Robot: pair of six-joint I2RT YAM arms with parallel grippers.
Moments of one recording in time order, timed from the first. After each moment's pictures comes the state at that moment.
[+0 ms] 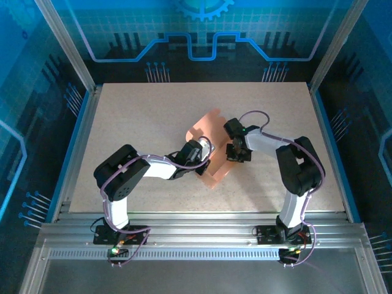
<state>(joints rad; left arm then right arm) -0.72 1.88 0.84 0.29 0.05 -0.08 0.46 1.84 1.14 -0.71 0.06 0.61</state>
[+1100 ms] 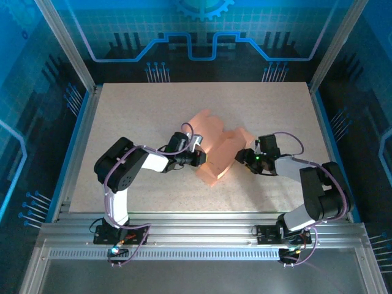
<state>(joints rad) -0.54 1.95 0.83 0.44 0.47 -0.46 0.20 1.52 0.59 -0.03 -0.40 0.80</state>
